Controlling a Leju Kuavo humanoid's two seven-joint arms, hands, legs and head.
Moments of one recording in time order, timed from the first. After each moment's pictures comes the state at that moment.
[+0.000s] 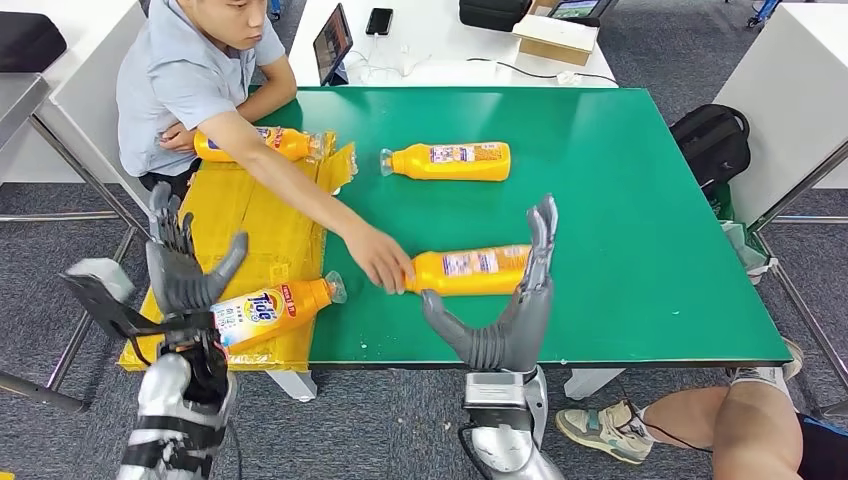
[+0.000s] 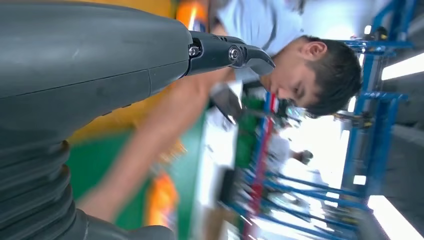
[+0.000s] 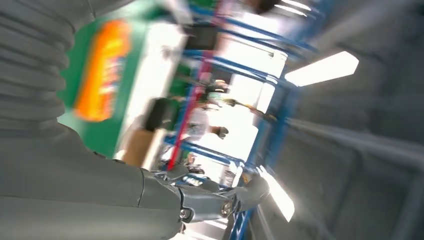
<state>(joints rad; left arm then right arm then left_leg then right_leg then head) -0.17 -0.16 -0.03 -1.48 -0.01 0.23 -0.46 -0.08 0.19 0.33 -1.55 0.41 -0.66 -0.68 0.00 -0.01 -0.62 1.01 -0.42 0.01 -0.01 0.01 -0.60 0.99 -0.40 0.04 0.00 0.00</state>
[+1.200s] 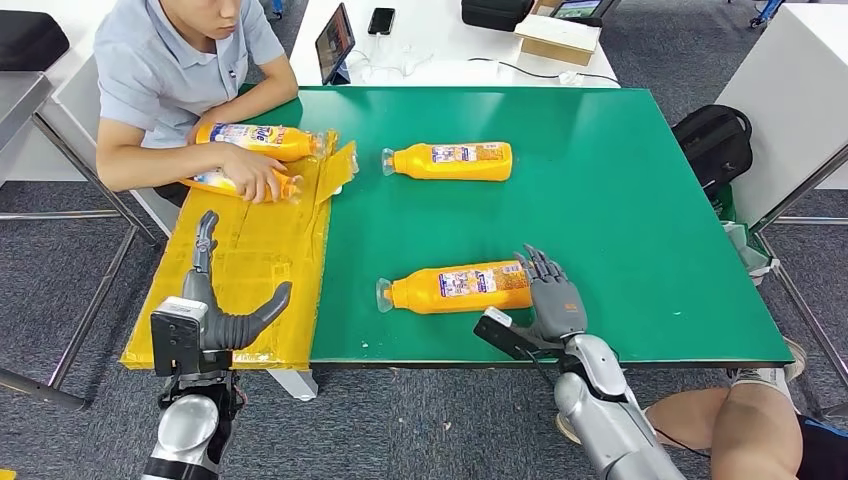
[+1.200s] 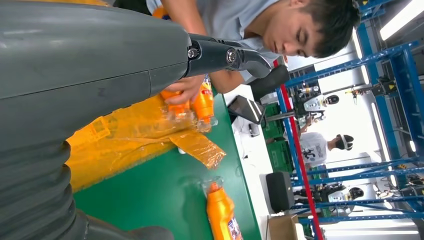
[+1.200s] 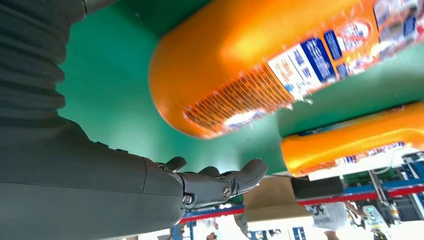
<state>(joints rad) -0.07 -0.13 -0.14 -1.56 -0.34 0.32 -0.41 -0.34 -0.06 0.14 -0.89 0.95 -0.39 -0.32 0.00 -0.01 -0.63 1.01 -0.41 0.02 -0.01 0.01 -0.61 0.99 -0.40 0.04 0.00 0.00</state>
